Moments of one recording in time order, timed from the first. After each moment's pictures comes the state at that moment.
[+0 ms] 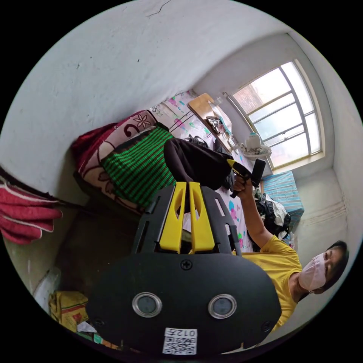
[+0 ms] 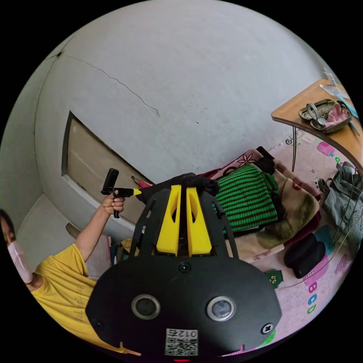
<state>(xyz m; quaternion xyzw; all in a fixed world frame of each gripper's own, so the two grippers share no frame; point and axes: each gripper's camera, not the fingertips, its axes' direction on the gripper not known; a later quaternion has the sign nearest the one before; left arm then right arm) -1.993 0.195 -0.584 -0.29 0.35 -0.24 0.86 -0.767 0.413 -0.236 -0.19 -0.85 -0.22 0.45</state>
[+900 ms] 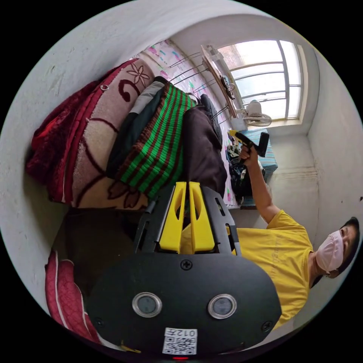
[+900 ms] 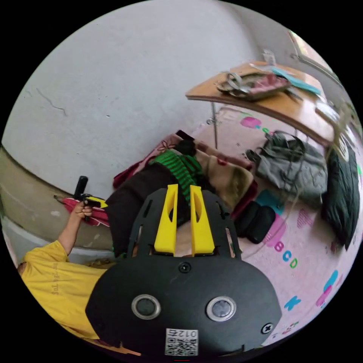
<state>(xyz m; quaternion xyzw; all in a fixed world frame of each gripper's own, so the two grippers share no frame) -2.229 0.210 -0.447 -0.38 0.52 -0.14 0.75 -0.979 0.631 -0.038 -0.23 -0.65 -0.26 0.68</state>
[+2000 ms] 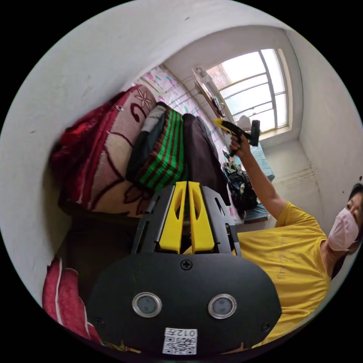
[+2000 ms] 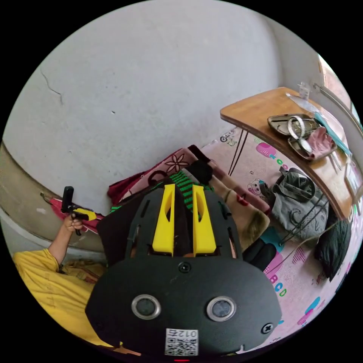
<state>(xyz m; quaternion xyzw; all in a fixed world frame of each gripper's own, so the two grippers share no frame) -2.372 0.197 -0.508 -0.27 0.49 -0.18 0.81 -1.001 0.759 0.041 -0.17 -0.65 -0.28 0.69</state>
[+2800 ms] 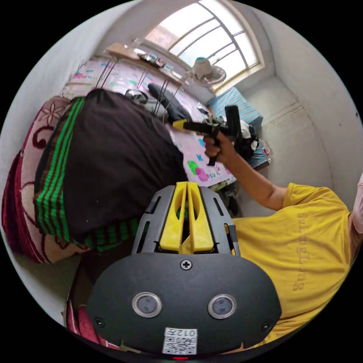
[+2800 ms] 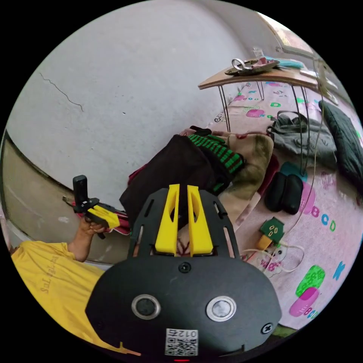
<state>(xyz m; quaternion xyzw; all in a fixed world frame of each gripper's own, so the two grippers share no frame) -2.186 0.139 -0.555 -0.26 0.58 0.05 0.77 -0.831 0.845 0.110 -0.25 -0.66 -0.14 0.69</state>
